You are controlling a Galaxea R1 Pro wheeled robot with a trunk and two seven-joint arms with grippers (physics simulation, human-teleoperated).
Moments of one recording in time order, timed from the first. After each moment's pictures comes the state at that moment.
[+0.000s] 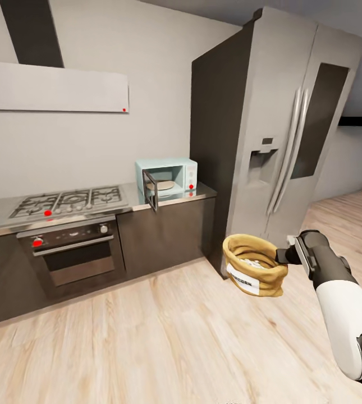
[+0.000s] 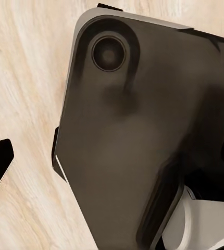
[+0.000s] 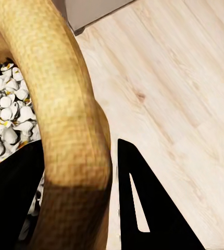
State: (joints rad) left arm 0.00 -0.01 0.00 -0.05 0.25 -0.05 0.00; right arm -0.99 -0.21 -0.16 -0.77 0.21 1.04 0.16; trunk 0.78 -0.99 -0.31
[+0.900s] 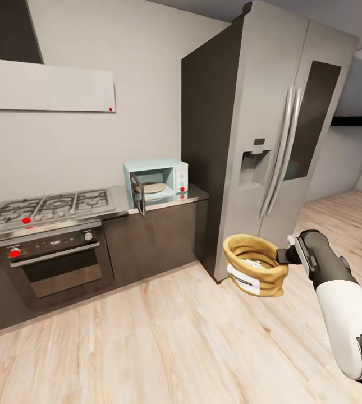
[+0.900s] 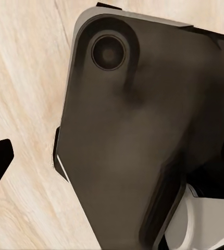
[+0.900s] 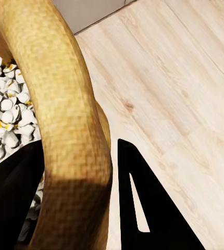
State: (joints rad) left arm 0.00 -0.01 0.00 -0.05 0.24 -0.04 0.00; right arm -0.99 -0.21 -0.16 -0.78 0.22 1.04 0.15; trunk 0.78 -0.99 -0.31
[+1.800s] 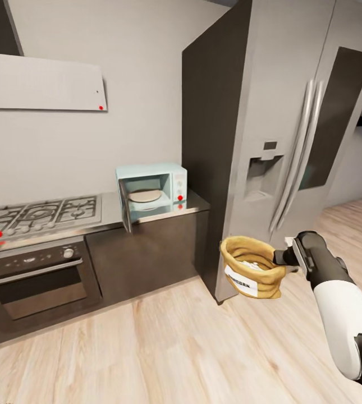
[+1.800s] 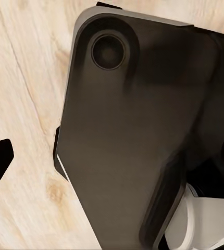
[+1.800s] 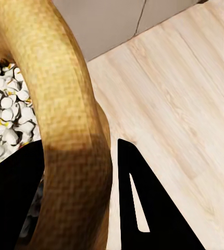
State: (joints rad) left arm 0.00 -0.01 0.00 -0.05 0.24 -0.04 0.00; right arm -0.99 -0.20 -0.15 -0.76 0.22 1.04 0.16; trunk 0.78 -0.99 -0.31
